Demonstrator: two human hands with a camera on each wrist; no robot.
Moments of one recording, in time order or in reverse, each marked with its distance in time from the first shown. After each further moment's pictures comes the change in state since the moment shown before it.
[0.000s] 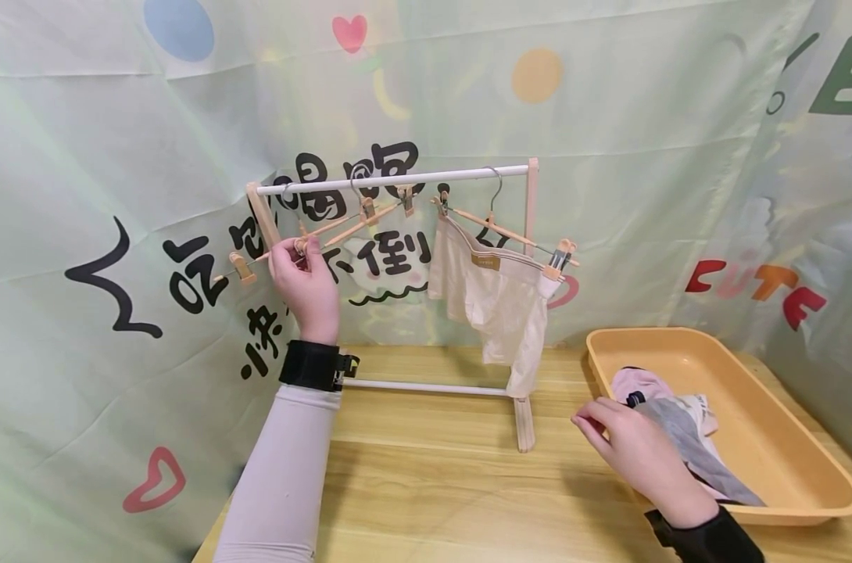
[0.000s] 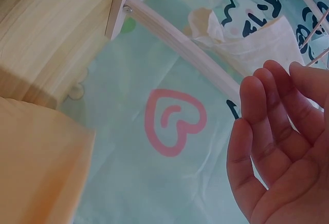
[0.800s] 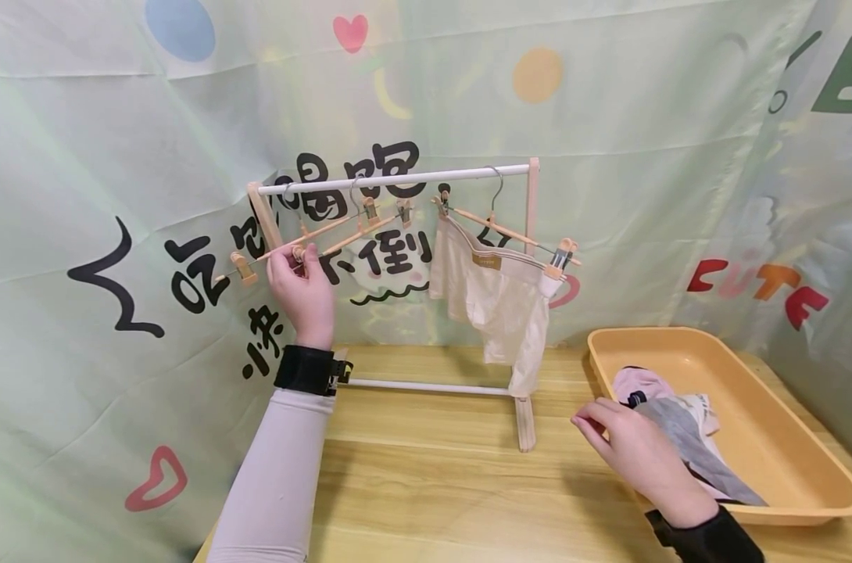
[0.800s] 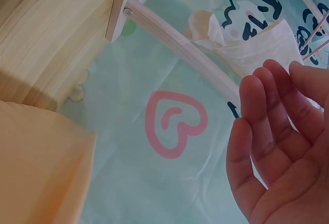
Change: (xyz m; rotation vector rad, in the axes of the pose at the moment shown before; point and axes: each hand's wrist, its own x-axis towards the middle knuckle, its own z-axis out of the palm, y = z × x) left_hand 0.000 -0.012 -0.007 0.028 -0.016 -0.001; right_hand 0.000 -0.001 0.001 0.003 -0.021 0.006
